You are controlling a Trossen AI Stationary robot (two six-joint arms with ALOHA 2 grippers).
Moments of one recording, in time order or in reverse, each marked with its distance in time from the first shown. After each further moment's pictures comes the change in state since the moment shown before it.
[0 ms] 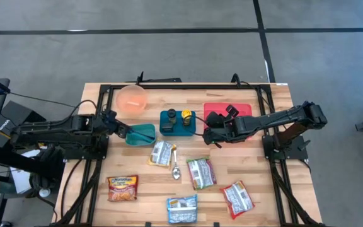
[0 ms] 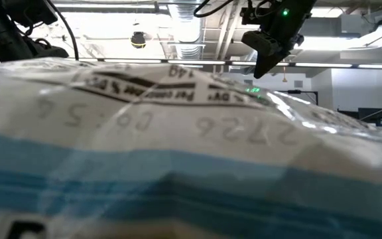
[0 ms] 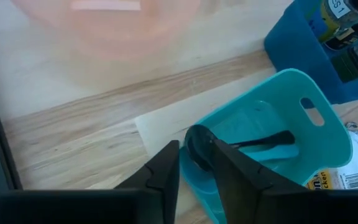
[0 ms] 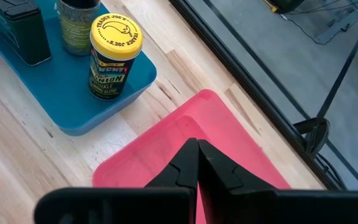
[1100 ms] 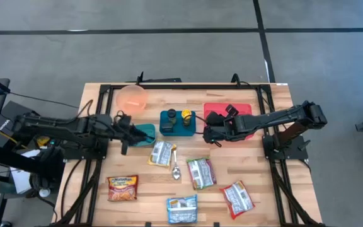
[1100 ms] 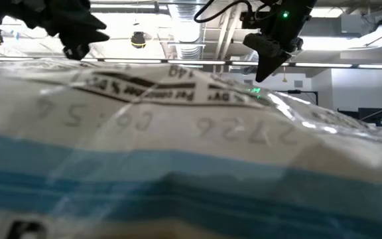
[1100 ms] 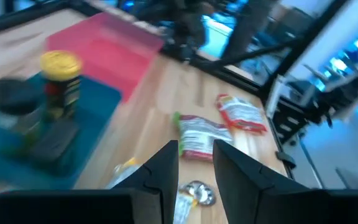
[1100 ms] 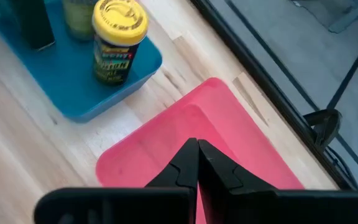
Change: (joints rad) left arm -0.202 0.120 0.000 0.823 0.373 0.535; right arm -0.018 0.000 0.000 -0.014 -0.068 -0.016
